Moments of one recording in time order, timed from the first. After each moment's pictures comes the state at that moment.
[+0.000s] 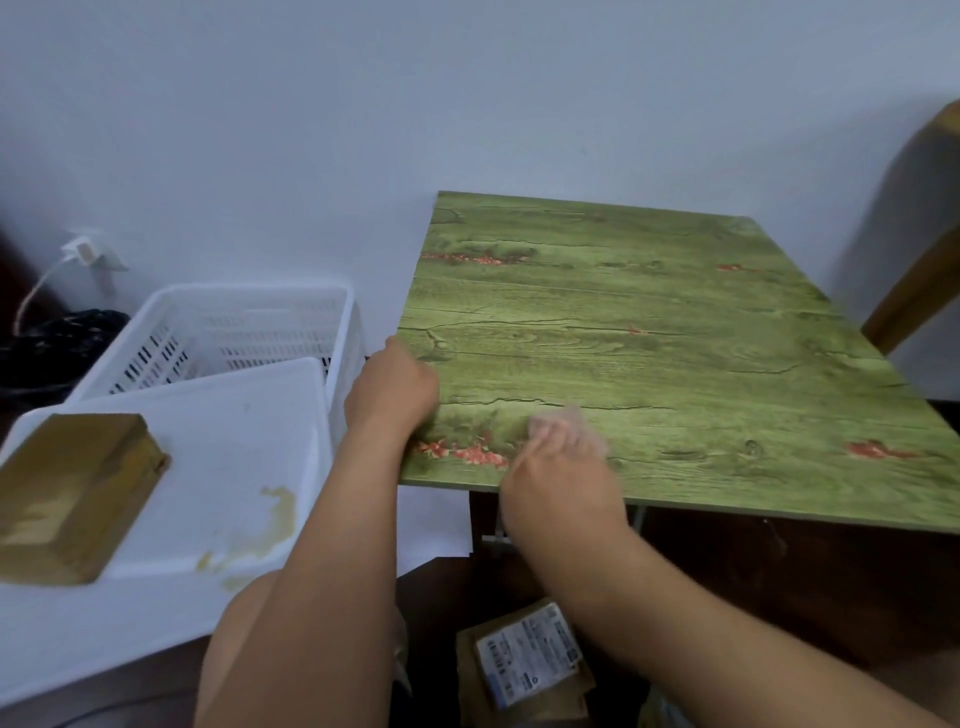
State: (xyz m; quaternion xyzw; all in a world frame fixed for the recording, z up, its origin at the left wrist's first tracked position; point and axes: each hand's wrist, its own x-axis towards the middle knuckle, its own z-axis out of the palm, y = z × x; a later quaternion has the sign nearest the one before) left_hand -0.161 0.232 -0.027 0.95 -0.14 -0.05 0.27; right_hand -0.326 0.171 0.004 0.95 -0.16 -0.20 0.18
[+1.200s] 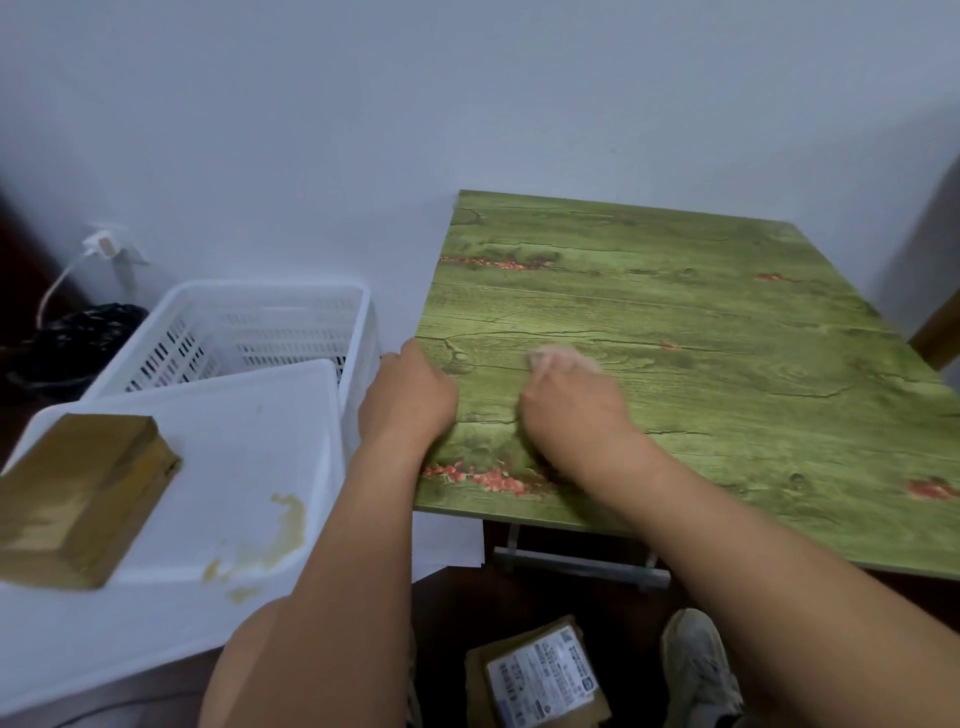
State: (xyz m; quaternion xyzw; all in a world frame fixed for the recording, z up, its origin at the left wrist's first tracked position) left_hand -0.155 0.227 -0.024 0.94 -0.13 -0.06 0.30; right_hand -0.247 0.112 -0.004 0.97 -0.14 -0.06 0.17
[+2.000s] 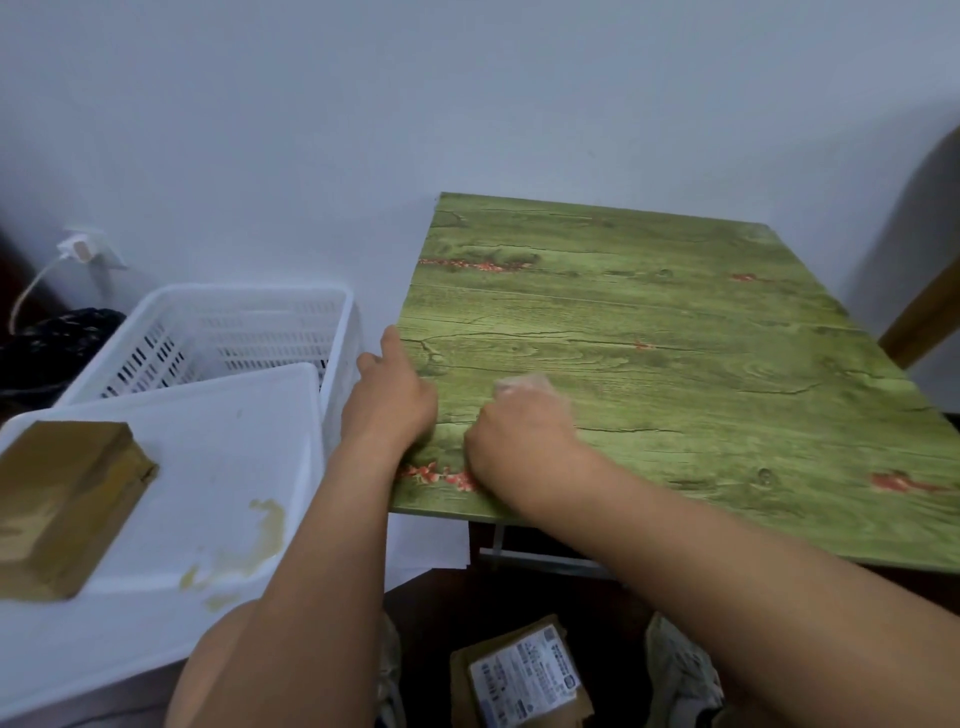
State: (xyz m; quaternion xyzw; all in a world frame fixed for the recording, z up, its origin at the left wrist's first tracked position) left_hand -0.162 0.224 -0.022 0.94 -0.15 -0.08 0.30; right_hand -0.255 0.140 0.003 0.97 -0.04 -0.12 0.21
